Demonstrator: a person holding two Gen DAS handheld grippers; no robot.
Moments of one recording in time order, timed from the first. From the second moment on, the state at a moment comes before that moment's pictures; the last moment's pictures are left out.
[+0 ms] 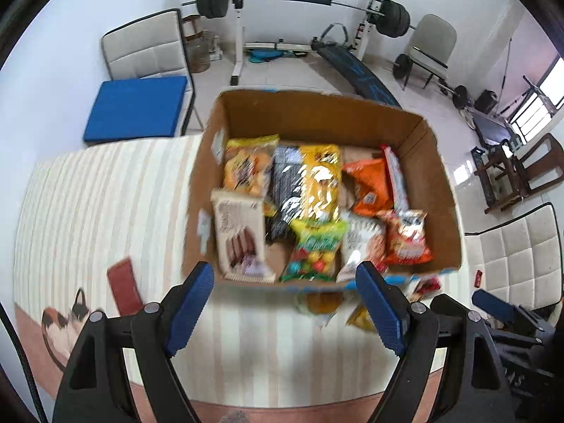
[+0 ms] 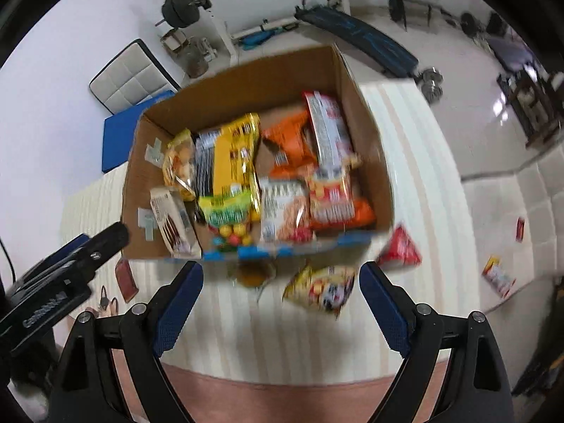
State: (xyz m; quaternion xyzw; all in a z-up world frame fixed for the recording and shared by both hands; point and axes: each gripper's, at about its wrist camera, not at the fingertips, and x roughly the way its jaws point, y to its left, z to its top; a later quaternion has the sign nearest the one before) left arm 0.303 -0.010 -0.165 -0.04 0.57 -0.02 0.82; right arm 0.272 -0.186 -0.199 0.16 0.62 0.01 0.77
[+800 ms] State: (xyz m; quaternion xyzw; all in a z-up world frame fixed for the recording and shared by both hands) left arm 0.248 0.025 -0.276 -0.05 0.66 0.07 0.75; right arm 0.260 -0.199 -0.351 0.25 0.68 -0.03 0.69
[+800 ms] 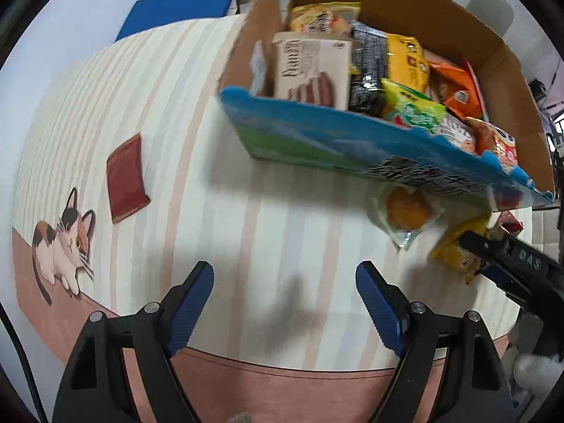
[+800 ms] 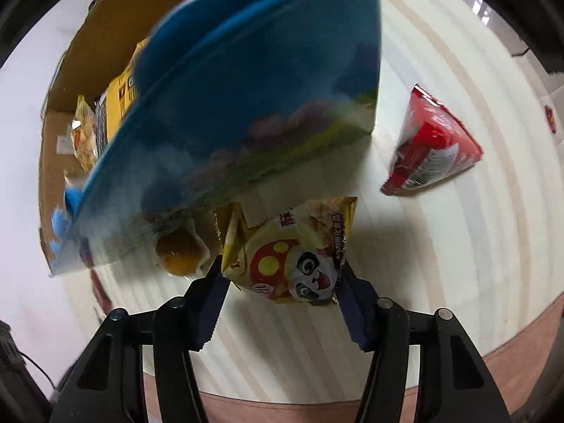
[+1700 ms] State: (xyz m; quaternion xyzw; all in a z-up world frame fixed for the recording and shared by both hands) left arm 0.321 0.243 -0.356 -0.18 0.75 0.16 0.62; right arm 0.235 -0.054 -0.366 0.28 0.70 -0.10 0.64
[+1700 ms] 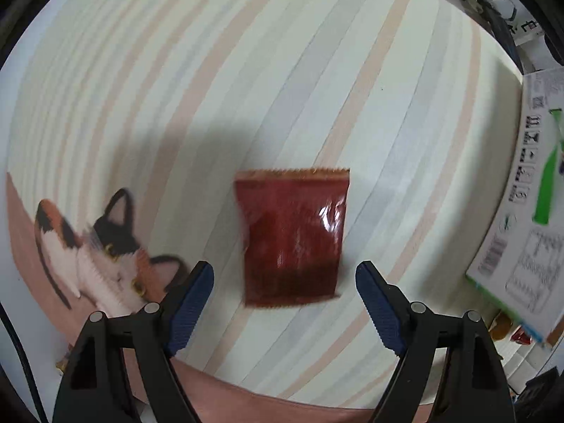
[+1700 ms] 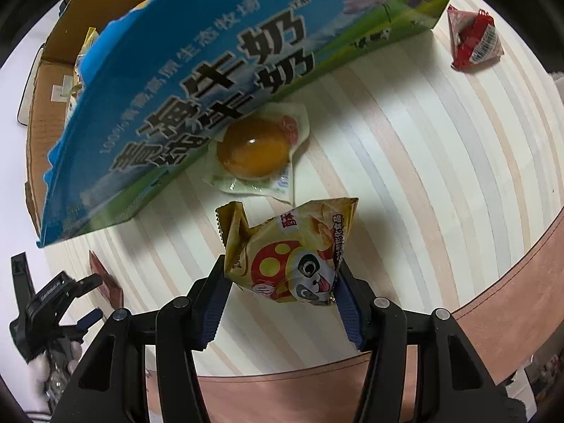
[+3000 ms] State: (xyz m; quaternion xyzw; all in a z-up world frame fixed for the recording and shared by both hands) left arm 0.225 0.021 -0.235 -0.09 0.67 -0.05 0.73; right arm 0.181 -0.159 -0.256 0.25 0.69 0.02 0.68
